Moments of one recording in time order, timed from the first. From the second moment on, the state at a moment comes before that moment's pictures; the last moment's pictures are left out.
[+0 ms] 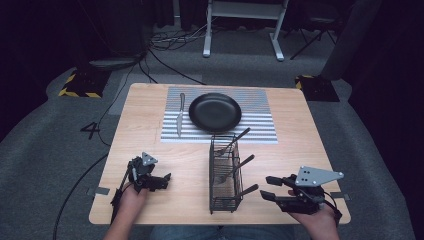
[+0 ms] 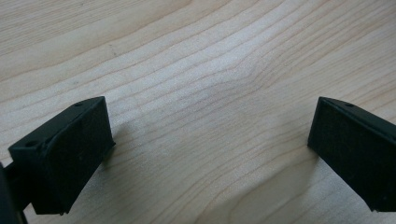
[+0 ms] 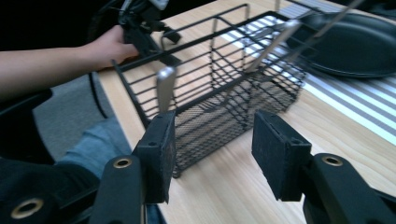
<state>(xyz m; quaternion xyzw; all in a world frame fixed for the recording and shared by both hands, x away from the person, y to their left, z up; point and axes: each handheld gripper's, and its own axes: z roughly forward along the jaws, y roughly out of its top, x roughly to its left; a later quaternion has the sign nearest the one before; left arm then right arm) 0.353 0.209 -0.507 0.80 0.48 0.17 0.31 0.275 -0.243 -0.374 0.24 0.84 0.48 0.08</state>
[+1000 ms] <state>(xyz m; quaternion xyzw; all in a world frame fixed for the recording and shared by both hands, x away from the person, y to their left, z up) 0.354 0.210 -0.508 0.80 0.48 0.17 0.31 0.280 -0.202 -0.381 0.20 0.85 0.49 0.04</state>
